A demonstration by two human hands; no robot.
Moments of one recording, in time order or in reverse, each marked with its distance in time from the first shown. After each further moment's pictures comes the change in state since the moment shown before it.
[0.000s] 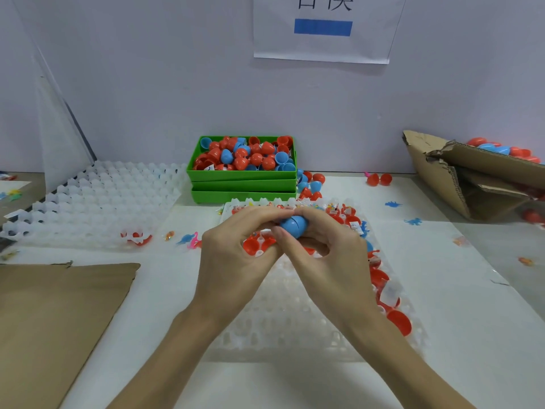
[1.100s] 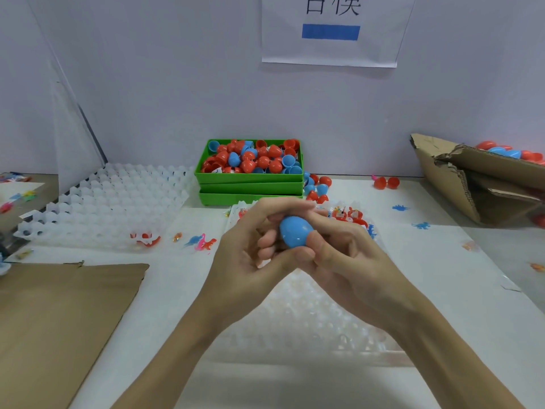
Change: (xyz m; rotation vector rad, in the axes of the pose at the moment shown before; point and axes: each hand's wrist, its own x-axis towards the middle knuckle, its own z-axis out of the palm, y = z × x) left_hand 0.003 0.021 -0.009 -0.444 -0.179 -0.073; right_hand 0.017 -0.011 -0.029 0.820 -0.677 0.176
